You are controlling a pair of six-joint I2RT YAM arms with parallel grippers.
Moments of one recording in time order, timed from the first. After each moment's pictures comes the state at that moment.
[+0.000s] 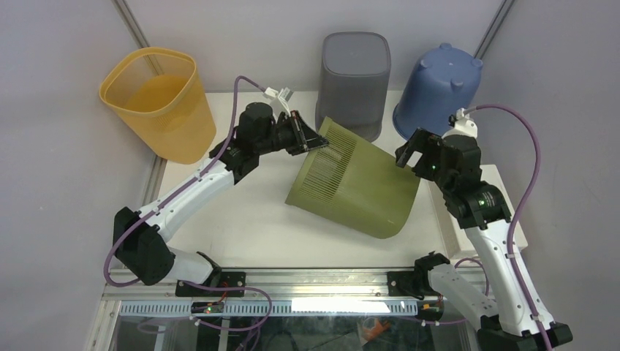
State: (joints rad) left arm -0.63 1.39 1.22 -0.09 0.40 -0.89; right arm 0.29 0.81 1.08 -0.75 0.20 0.51
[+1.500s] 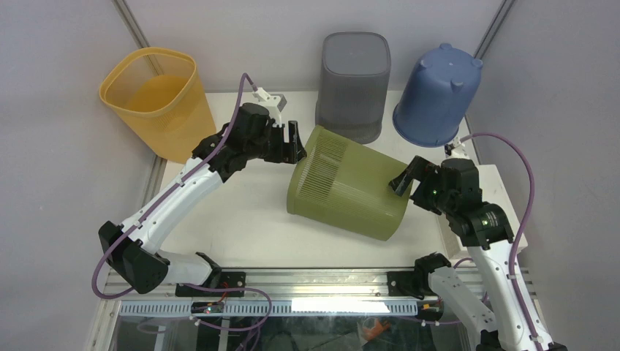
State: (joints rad) left arm -0.63 1.32 1.35 -0.62 0.08 -0.44; right arm 0.27 0.68 0.97 -0.97 0.00 0.65
